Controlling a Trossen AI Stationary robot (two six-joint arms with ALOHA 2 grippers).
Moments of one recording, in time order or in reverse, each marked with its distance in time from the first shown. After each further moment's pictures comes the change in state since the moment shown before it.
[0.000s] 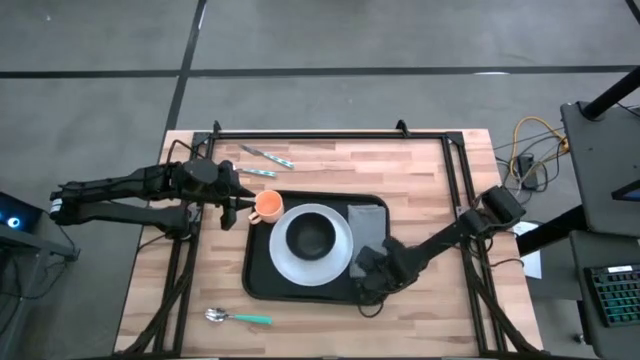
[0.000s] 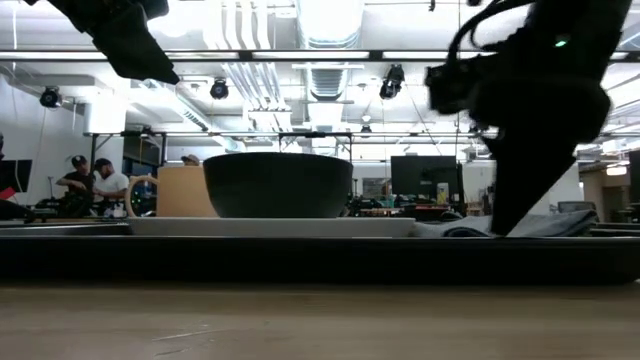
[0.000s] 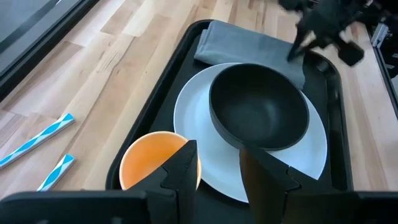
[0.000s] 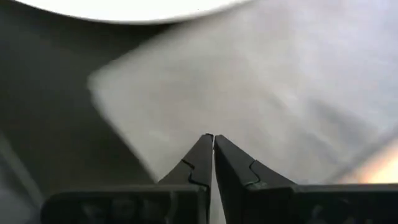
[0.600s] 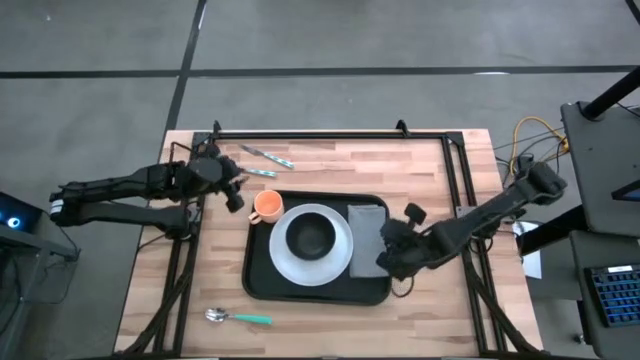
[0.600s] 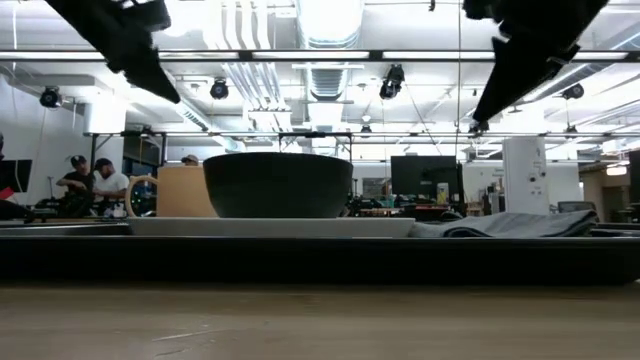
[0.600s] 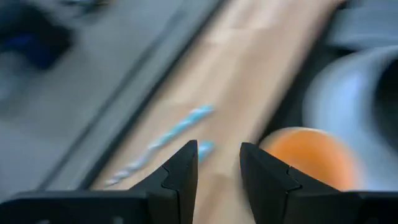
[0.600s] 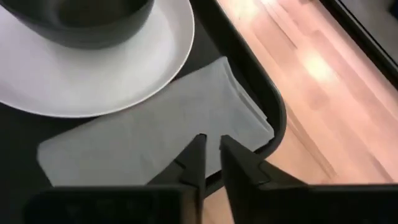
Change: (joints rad) left arm 0.042 0.026 0.000 -0.045 -0.468 0.133; right arm -0.009 -0.430 -0.158 -0.087 0.334 -0.176
